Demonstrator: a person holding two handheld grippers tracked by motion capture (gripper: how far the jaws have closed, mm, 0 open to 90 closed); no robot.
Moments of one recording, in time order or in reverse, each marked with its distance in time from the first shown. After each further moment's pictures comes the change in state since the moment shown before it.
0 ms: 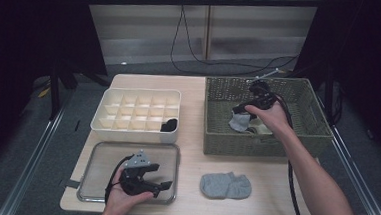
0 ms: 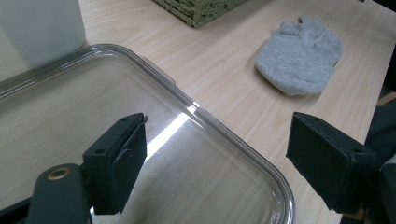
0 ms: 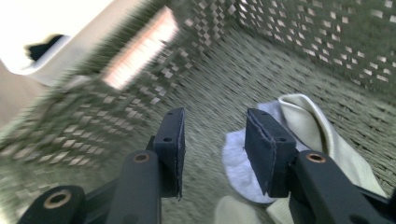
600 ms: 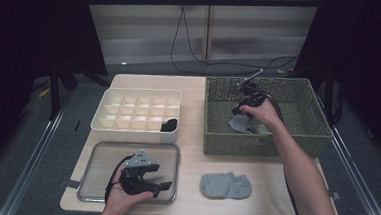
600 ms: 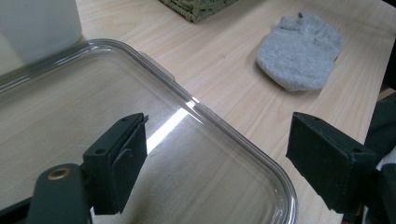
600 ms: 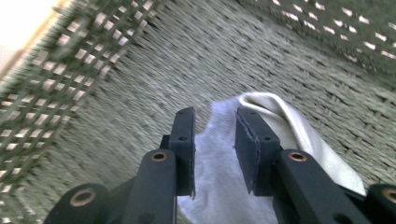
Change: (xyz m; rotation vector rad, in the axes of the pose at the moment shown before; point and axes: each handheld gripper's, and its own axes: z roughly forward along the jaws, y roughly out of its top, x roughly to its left) left arm 0.003 0.000 0.002 0.016 -0.013 0.003; right arm -0.032 0.011 0.056 0.176 -0.074 0.026
